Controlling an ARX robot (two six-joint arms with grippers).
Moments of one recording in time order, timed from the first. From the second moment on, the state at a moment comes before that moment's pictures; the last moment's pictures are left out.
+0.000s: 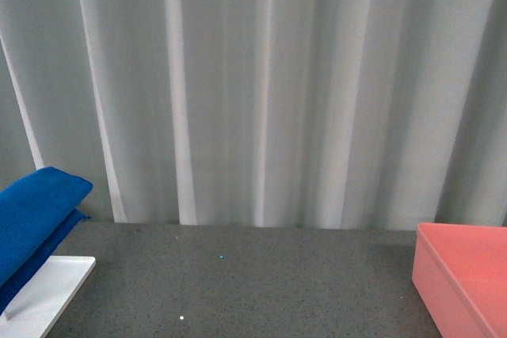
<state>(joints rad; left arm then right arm) -0.02 0.39 0.16 -0.08 0.00 -0.26 0.00 0.00 0.02 0.00 0.00 0.00</state>
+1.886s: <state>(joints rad) 0.20 1.95 1.25 0.05 -0.02 0.33 0.00 0.00 0.02 0.00 0.00 0.00</state>
